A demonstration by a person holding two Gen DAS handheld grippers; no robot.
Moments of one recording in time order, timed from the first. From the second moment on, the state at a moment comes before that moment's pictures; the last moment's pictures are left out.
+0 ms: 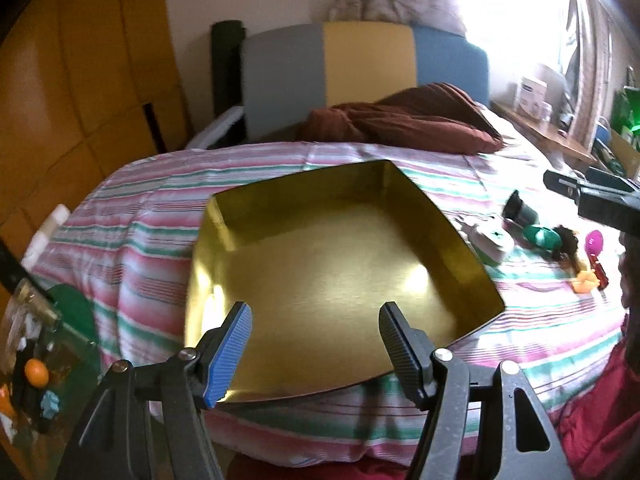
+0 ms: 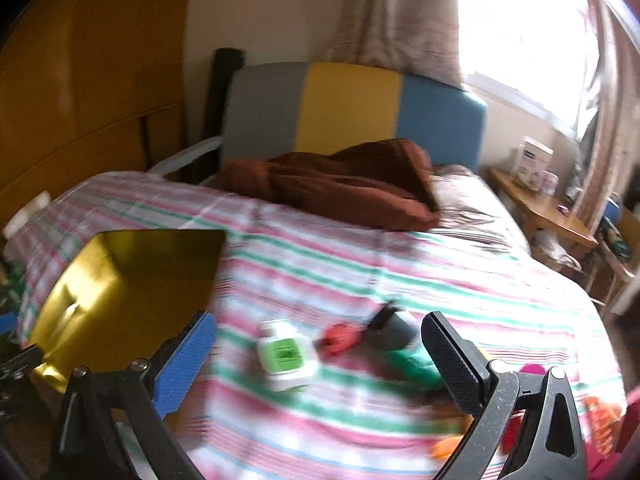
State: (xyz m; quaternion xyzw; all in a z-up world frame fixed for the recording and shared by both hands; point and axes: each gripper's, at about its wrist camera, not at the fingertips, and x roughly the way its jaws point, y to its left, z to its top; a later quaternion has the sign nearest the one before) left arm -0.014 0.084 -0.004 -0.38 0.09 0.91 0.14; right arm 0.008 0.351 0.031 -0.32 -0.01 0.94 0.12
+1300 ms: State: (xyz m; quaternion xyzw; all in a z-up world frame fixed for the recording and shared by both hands) left arm -0.143 0.349 -0.081 -0.64 0.10 0.72 0.25; right arm 0.052 0.523 0.012 -0.27 0.25 0.91 0.19
